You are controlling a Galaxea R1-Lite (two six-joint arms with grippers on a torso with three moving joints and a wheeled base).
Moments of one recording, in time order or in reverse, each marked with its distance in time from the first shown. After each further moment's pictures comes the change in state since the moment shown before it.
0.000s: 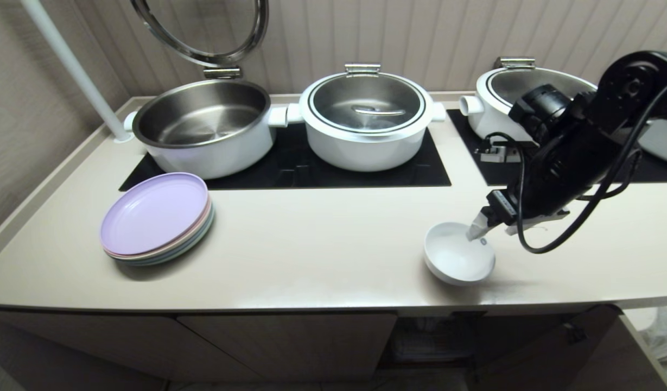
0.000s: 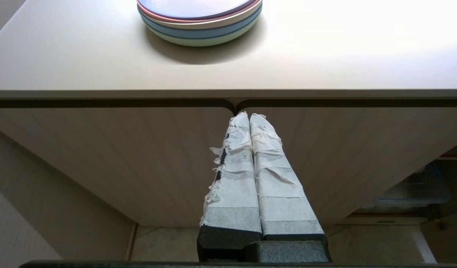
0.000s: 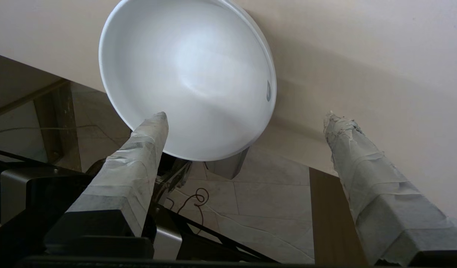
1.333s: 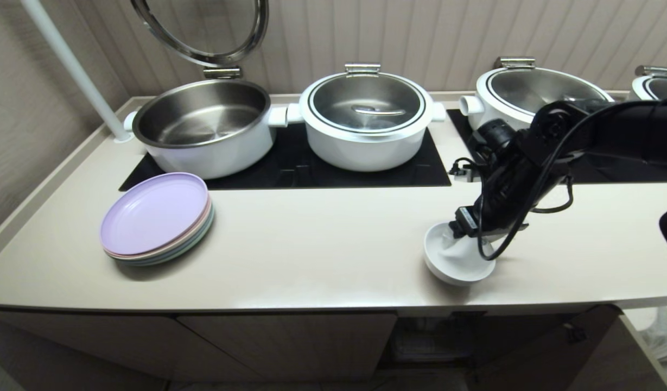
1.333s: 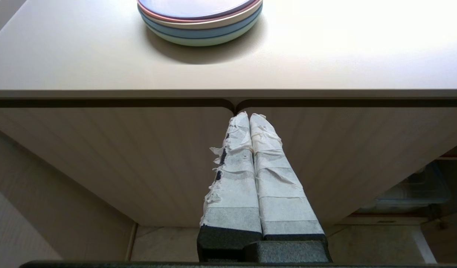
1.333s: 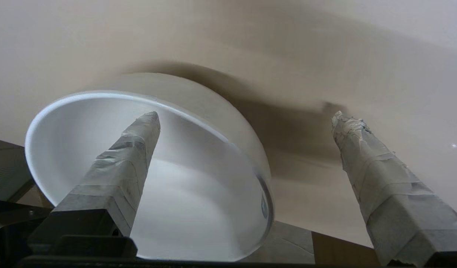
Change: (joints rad) left arm 0.000 0.000 0.000 0.000 0.000 0.000; right arm 0.027 0.157 0.000 -0.128 -0.070 0.051
